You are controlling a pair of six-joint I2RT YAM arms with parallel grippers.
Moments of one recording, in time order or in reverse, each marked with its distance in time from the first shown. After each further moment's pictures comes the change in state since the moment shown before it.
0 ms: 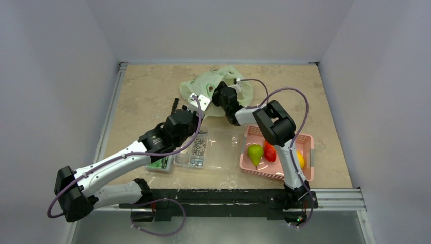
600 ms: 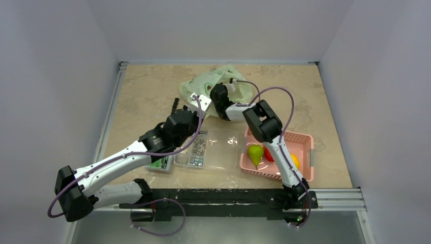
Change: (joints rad) left arm 0.000 0.003 0.000 0.006 0.019 0.001; right arm 0.018 0.248 0.341 -0.063 0.154 0.187
